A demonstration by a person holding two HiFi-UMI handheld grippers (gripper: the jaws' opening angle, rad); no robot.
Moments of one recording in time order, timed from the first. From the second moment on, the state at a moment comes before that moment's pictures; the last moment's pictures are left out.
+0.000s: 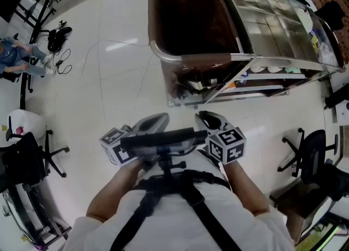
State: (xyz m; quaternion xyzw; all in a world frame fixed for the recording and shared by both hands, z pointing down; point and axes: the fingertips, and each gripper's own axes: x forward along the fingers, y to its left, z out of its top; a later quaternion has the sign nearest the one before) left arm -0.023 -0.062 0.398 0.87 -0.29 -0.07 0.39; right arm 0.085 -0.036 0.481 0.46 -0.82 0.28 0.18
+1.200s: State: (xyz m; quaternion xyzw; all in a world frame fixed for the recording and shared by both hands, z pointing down) left arm -0.053 -0.063 0.393 0.86 -0.34 -0.08 0.38; right arm 0.122 -0.139 0.520 0.49 -0.80 0.22 0.26
